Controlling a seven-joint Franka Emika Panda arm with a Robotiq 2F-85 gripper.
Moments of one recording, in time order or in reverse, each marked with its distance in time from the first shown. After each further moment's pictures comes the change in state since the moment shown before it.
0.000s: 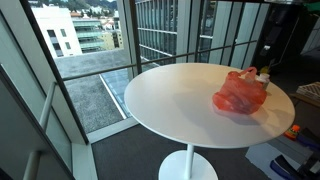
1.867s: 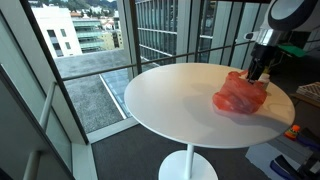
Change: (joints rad) arm -0.103 0.304 0.153 0.016 0.097 0.218 -0.270
